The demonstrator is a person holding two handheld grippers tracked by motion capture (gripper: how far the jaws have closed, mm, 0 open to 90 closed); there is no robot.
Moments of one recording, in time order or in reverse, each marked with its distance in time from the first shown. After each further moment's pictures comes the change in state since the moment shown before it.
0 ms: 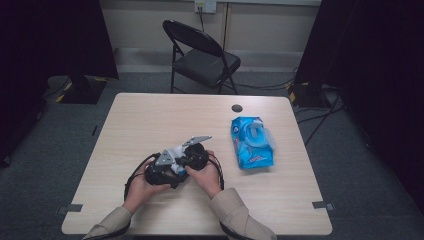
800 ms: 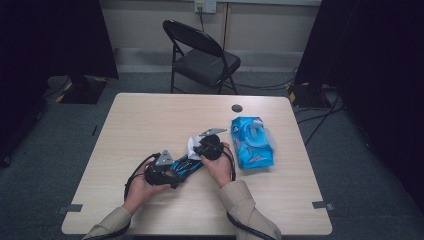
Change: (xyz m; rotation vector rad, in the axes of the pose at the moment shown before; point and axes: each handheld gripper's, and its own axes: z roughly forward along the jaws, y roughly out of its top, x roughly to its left) left arm -0.001 0.000 0.000 -0.002 -0.005 -0.013; right arm -0.051 0.000 -0.019 -0.013 -0.185 0.053
